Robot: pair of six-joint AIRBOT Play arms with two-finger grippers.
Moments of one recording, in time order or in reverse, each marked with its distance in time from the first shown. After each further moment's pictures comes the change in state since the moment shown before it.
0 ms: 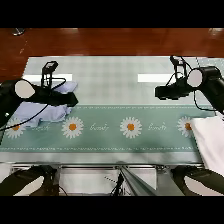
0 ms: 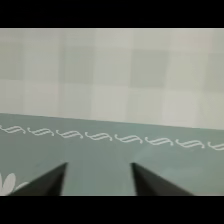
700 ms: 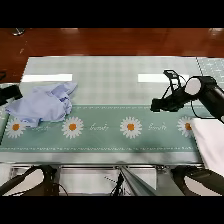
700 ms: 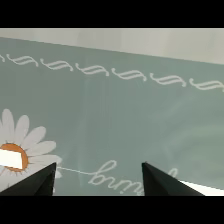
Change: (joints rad) left arm 0.584 -0.070 0.130 0.330 -0.116 -0.130; right arm 0.009 0.035 -0.127 0.171 0.070 -0.098
